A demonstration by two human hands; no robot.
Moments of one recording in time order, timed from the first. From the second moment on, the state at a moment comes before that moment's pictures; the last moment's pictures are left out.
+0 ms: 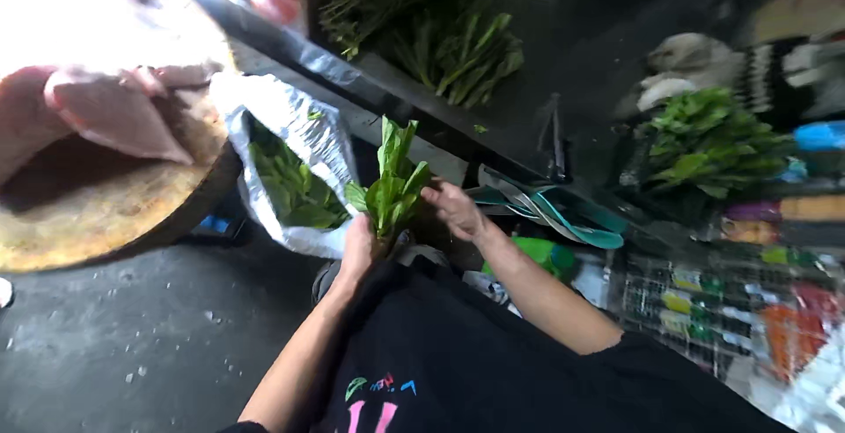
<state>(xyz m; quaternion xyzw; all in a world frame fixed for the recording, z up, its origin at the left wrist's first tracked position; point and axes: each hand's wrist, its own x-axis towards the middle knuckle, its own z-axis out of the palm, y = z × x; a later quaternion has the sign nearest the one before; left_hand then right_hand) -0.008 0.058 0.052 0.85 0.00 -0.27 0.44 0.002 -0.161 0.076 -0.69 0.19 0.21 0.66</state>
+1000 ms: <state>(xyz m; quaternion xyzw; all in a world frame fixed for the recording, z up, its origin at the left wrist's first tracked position) -0.006 -0.269 0.096 0.49 0.07 -0.37 0.78 -0.043 -0.446 0.103 -0.58 0.19 0.03 0.79</state>
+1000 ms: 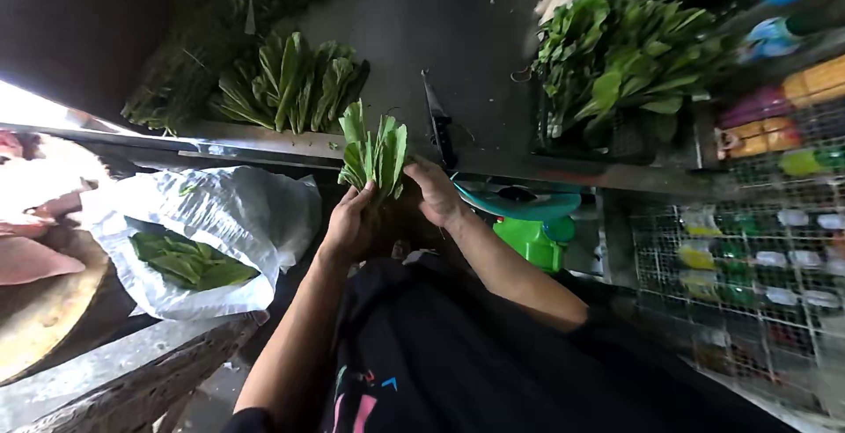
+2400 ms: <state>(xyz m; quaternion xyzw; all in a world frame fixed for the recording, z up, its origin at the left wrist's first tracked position) 0.103 -0.114 0.063 0.30 0.16 -0.12 0.93 0.016 -0.351 0.120 -0.68 0.08 -0.18 0.70</state>
